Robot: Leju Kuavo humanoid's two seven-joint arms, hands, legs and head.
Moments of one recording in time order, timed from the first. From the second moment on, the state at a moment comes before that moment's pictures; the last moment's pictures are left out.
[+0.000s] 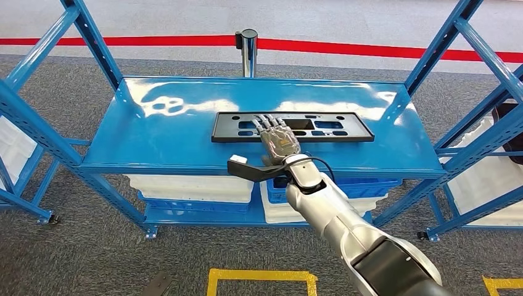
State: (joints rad) left arm -0.08 -0.20 0.34 -0.18 -0.90 -0.06 -0.22; right arm -0.75 0.18 0.60 -0.25 1.08 -0.35 -0.02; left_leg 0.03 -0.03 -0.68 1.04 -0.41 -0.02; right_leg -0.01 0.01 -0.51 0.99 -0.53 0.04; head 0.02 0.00
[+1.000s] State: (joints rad) left arm -0.08 -0.21 0.34 -0.18 -0.91 -0.06 -0.22; right arm -0.73 0.19 0.60 -0.25 1.09 -0.37 -0.01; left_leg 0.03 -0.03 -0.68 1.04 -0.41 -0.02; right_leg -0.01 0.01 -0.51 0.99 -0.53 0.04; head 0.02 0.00
